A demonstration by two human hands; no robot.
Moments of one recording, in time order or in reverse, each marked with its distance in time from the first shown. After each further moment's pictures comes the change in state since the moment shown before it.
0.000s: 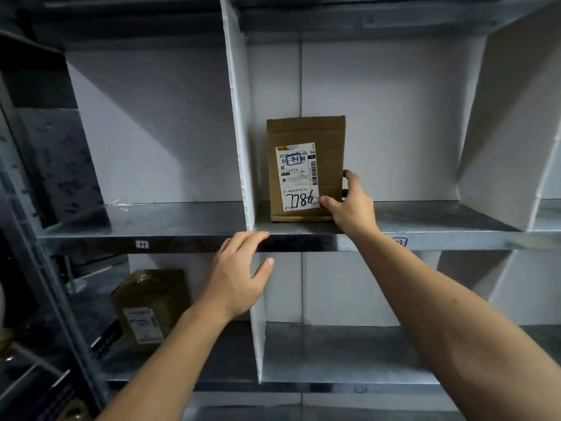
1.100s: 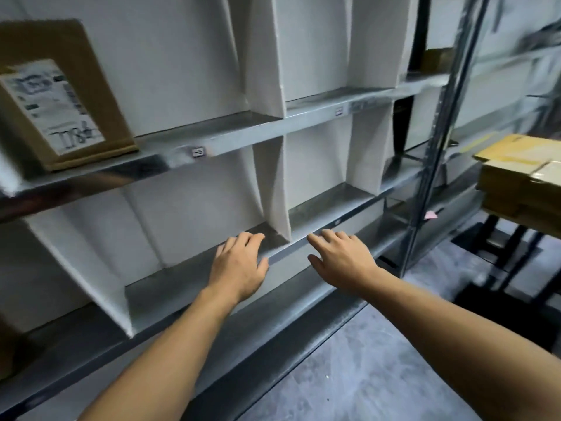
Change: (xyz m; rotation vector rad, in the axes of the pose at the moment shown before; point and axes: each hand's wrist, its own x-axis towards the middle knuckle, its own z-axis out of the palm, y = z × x) left_hand -0.111 0.170 0.186 0.081 -0.555 0.351; right_hand -0.315 0.179 -0.212 -1.105 -0.204 0.098
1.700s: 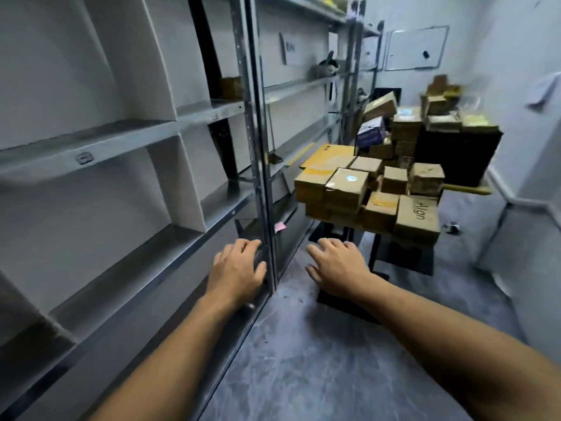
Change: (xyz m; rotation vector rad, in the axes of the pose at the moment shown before) left_hand 0.161 0.385 0.117 -0.249 -0.104 0.427; right_hand -0.149 0.370 -0.025 -0.220 -0.091 0.507
